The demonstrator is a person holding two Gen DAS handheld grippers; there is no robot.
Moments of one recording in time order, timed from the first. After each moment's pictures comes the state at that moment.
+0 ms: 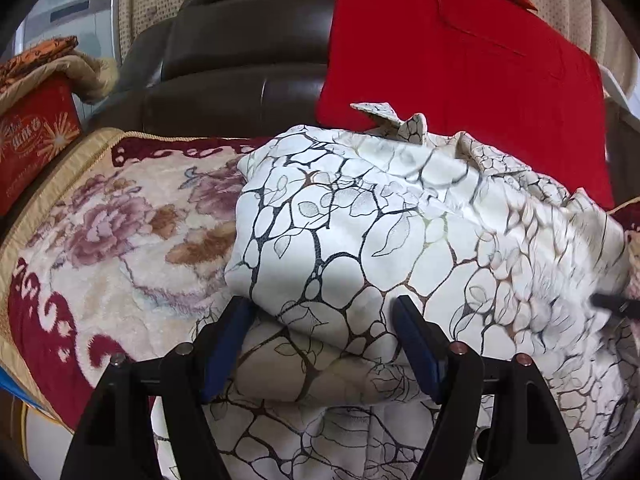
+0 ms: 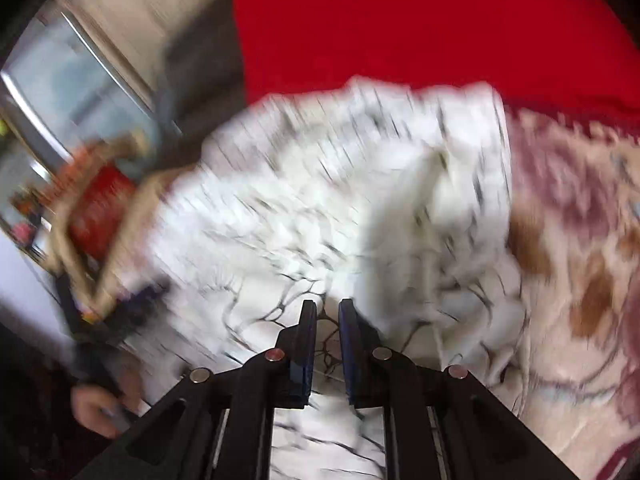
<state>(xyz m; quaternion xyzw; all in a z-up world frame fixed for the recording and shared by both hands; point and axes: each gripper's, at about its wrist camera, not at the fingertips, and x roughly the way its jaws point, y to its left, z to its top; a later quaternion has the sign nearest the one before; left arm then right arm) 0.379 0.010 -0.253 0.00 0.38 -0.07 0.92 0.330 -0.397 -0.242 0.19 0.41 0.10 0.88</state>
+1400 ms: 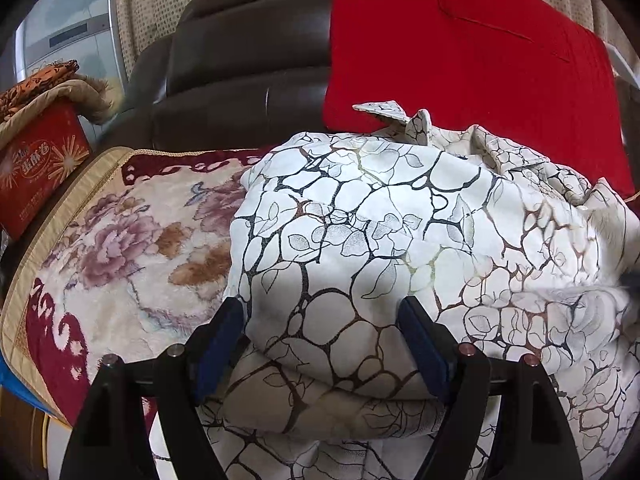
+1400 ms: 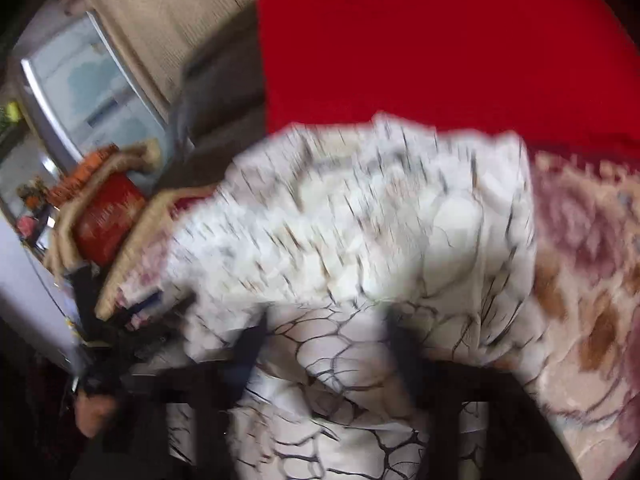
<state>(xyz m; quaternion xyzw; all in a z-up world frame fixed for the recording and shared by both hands) 0.394 -0.007 -0.257 0.05 0.37 -0.03 0.93 0.335 -0.381 -0.231 0.17 0.36 0.11 0.91</state>
